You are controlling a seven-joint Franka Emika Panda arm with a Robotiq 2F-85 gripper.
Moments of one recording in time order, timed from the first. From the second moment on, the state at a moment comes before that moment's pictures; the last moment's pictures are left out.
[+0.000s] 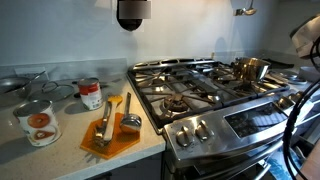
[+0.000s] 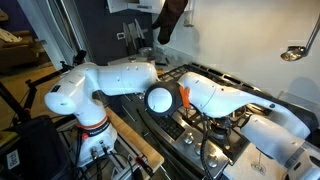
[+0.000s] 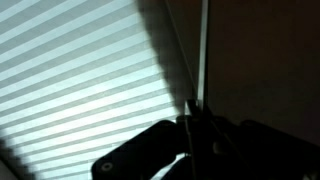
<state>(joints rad) -0.83 1.42 -0.61 -0.69 1.66 3.89 -0.52</state>
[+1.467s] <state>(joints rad) -0.97 1.42 -0.32 -0.63 1.62 3.90 -0.33</state>
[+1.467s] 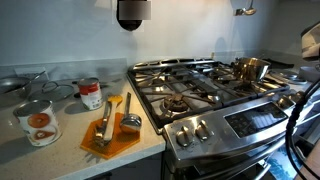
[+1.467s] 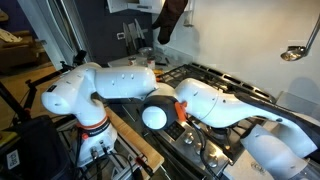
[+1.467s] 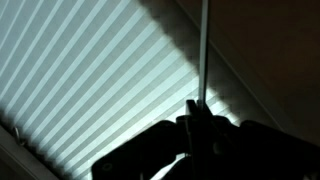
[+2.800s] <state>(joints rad) -1.08 1.39 -0.08 -0.63 1.36 3.84 -0.27</state>
